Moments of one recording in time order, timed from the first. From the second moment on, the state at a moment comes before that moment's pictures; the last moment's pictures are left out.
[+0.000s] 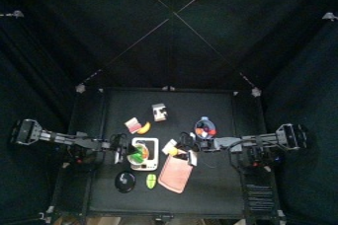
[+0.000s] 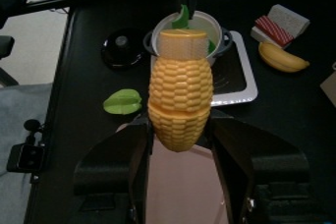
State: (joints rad) left arm -0.04 -0.59 1.29 0.01 -0.31 -0.13; right arm 0.02 -0.31 0.64 0.12 0.16 0.04
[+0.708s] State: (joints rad) left arm -0.04 -0.59 1.29 -0.05 -0.18 -0.12; right arm 0.03 -0.30 0.65 0.12 0.16 0.05
